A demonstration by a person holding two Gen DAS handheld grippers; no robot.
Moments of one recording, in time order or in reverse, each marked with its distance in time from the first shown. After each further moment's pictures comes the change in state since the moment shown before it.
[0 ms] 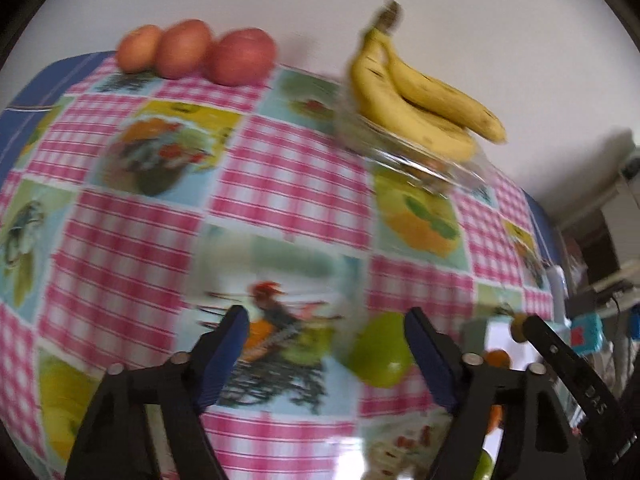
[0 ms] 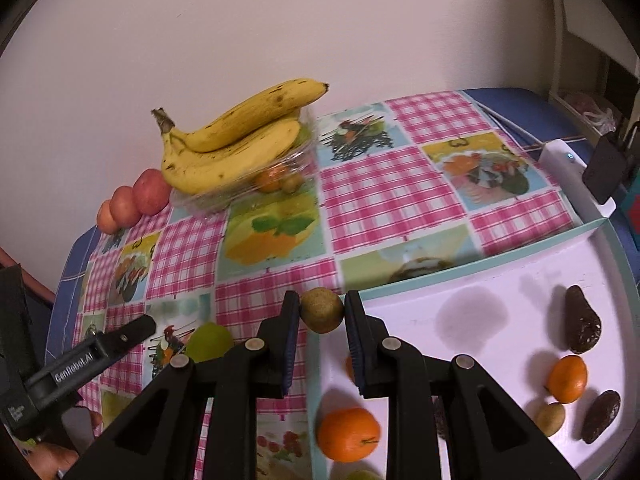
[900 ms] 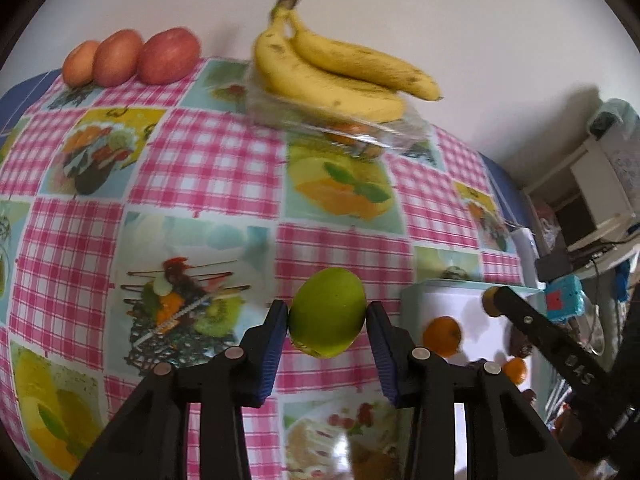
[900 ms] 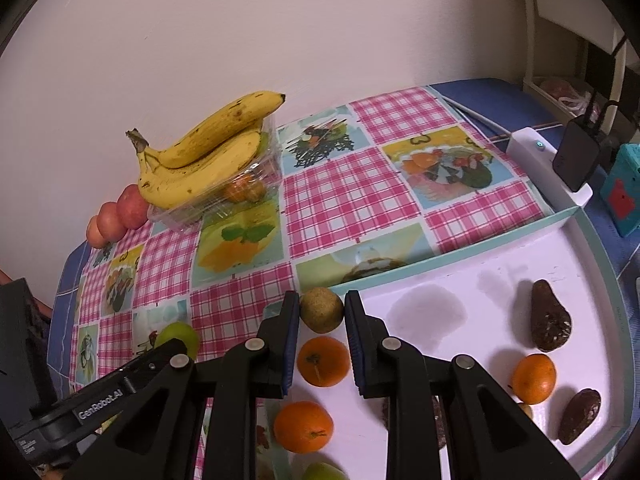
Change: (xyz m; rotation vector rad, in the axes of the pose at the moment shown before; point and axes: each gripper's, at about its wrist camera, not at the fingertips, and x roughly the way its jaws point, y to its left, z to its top) left arm -0.004 -0.052 -0.014 0.100 0.043 -0.078; right arm -0.014 -0.033 0.001 0.055 0.002 -0.027
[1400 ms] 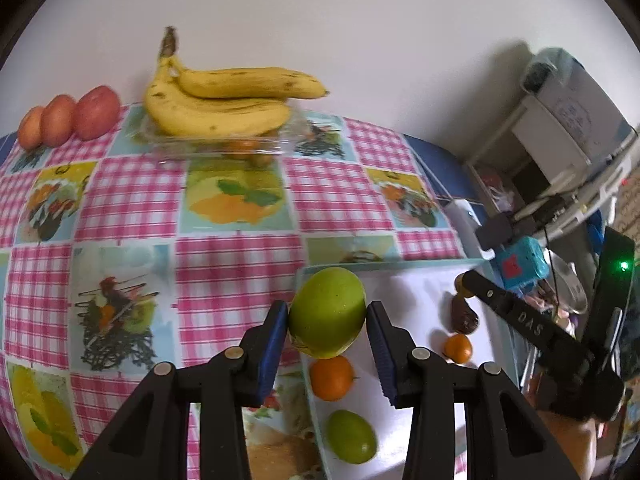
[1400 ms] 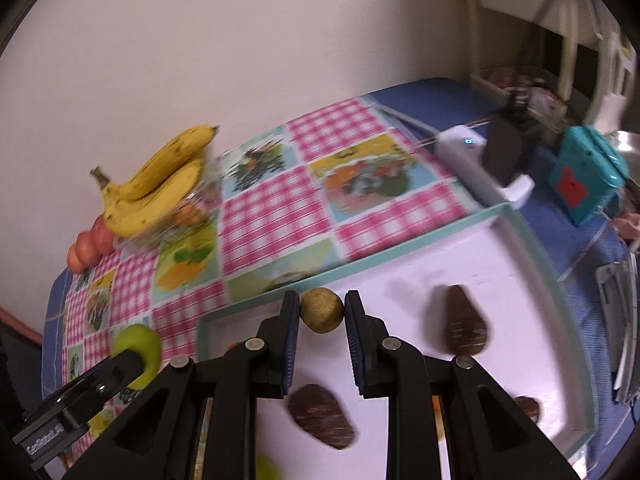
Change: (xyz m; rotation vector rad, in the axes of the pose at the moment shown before) left arm -0.021 -0.085 -0.015 0.172 -0.024 -0.077; right arm -0.030 -0.067 0.008 0.092 -0.039 -0.079
